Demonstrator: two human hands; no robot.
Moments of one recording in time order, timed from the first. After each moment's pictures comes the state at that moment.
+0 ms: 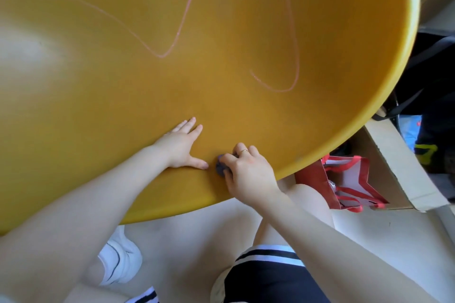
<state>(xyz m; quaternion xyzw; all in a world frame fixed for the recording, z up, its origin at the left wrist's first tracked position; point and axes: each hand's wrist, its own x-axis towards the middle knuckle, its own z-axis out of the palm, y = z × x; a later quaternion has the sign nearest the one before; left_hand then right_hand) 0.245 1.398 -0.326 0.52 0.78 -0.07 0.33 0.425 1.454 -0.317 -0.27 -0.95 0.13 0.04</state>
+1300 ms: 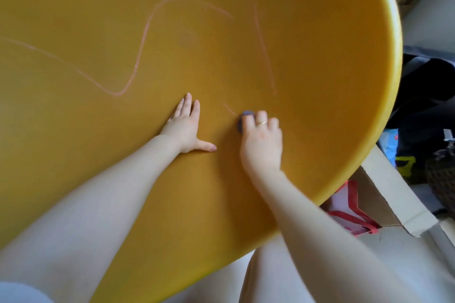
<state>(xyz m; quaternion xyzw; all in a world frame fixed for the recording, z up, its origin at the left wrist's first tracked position) 0.213 1.544 -0.332 0.52 0.82 0.02 0.26 0.372 1.589 -0.323 -0.49 -0.86 -0.08 0.12</state>
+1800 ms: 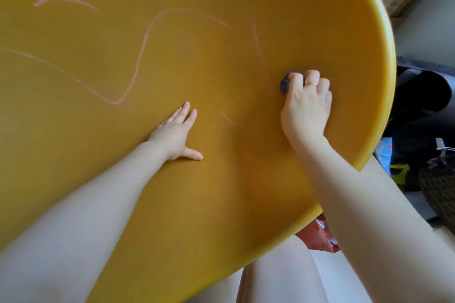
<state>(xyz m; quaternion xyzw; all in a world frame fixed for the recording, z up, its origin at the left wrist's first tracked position) 0.191 1.538 -0.331 0.56 0.79 0.01 0.26 0.388 1.670 -0.265 -0.52 -0.82 -0.15 0.18</state>
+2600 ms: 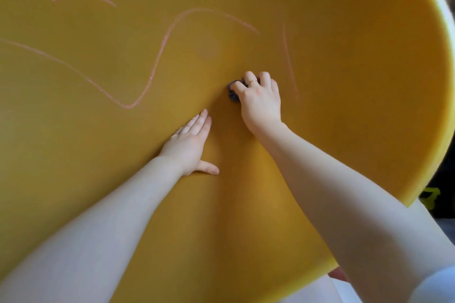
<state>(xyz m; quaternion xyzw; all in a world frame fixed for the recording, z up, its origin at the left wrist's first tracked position) 0.188 1.536 -0.347 0.58 0.78 0.04 0.24 0.282 1.681 -0.319 -0.33 -0.93 -0.11 0.14</state>
